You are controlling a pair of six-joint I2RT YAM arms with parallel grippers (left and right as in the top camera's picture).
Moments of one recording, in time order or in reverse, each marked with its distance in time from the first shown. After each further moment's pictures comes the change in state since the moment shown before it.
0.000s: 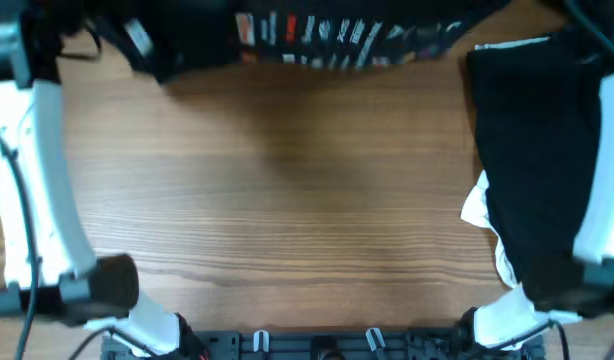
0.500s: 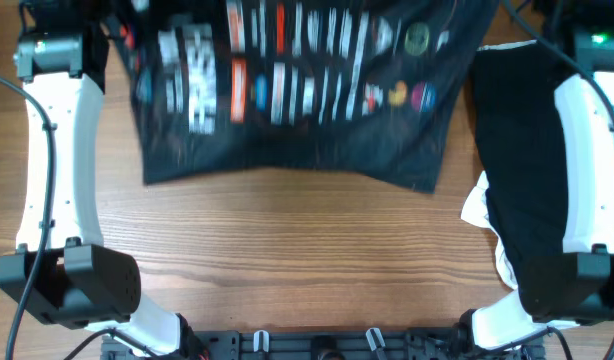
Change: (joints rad) left arm -0.030 -0.021 -0.365 0.838 -0.100 0.074; right arm 0.072 -0.061 -0.243 0.714 -0.023 0.071
